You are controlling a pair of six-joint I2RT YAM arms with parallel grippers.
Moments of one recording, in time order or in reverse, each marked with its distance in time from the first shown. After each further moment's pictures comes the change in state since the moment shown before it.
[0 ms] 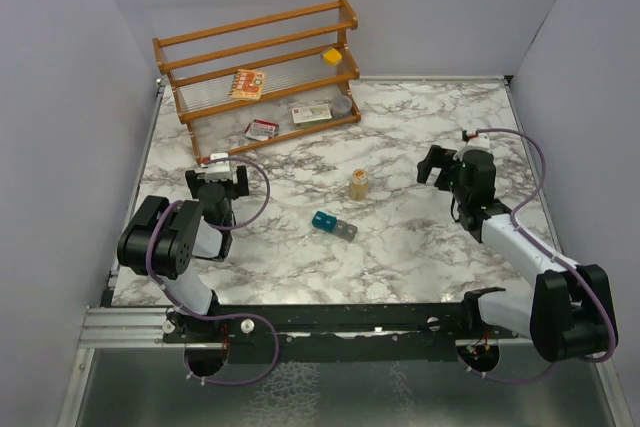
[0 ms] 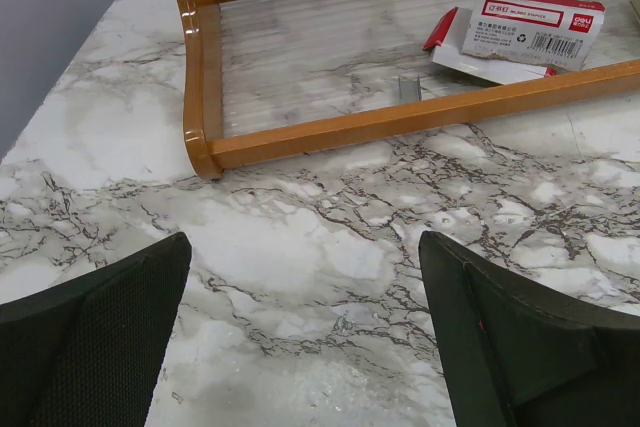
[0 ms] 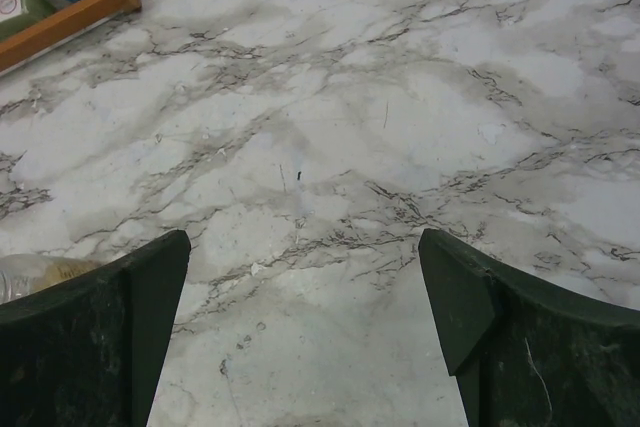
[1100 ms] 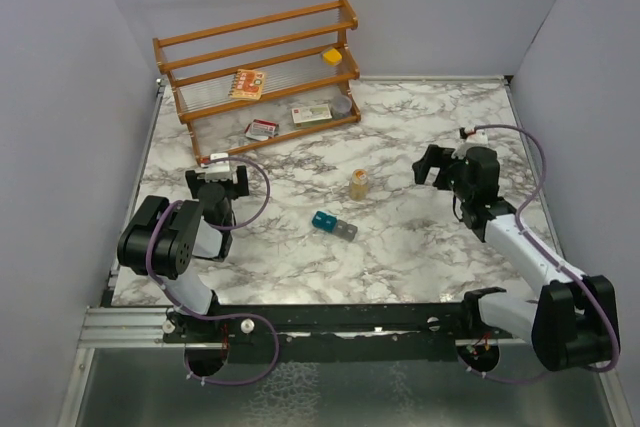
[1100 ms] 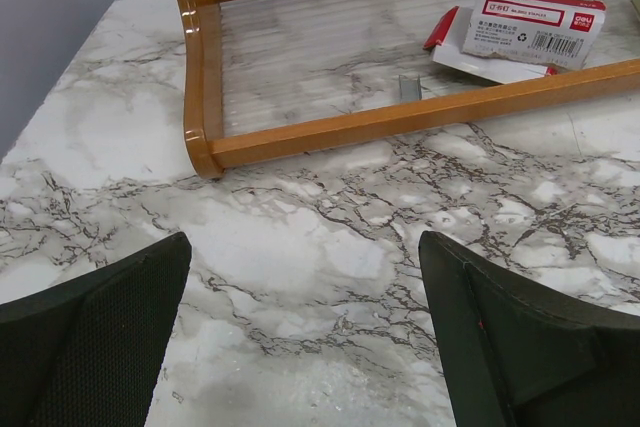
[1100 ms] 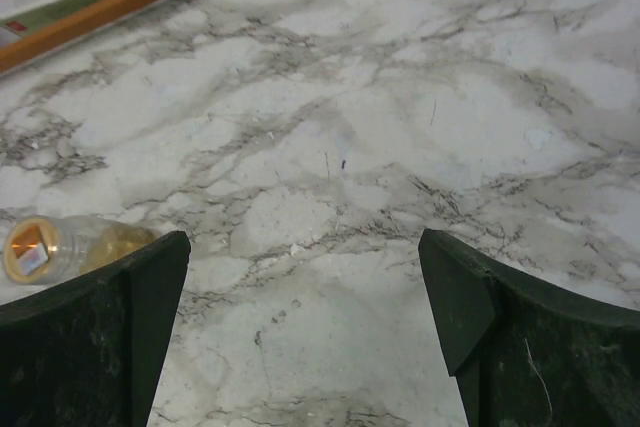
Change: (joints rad) left arm 0.000 0.000 0.000 0.000 0.000 0.000; right arm 0.000 -0.007 0.035 -0.102 -0.112 -0.008
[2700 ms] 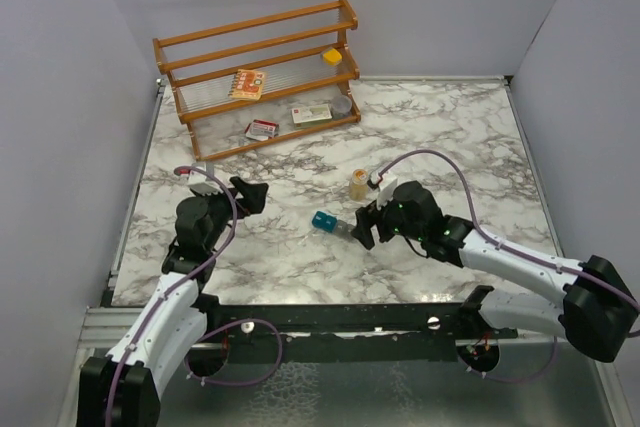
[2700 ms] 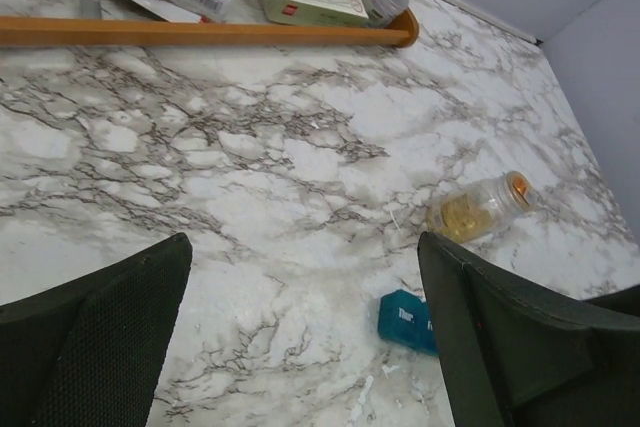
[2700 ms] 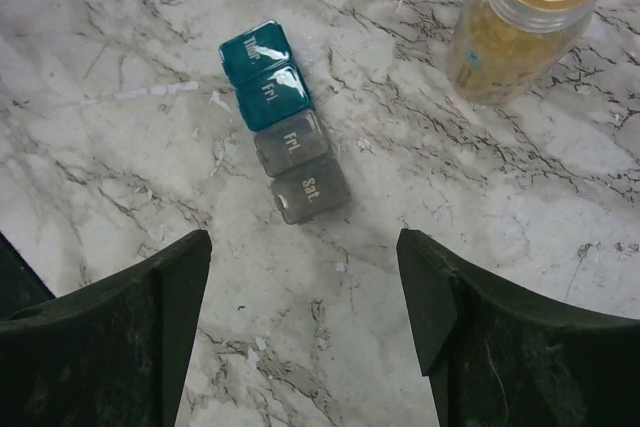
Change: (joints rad) left arm -0.049 -0.959 -0.001 -0.989 0.433 -0.580; right arm 0.611 -0.068 -0.010 -0.165 -0.056 -0.100
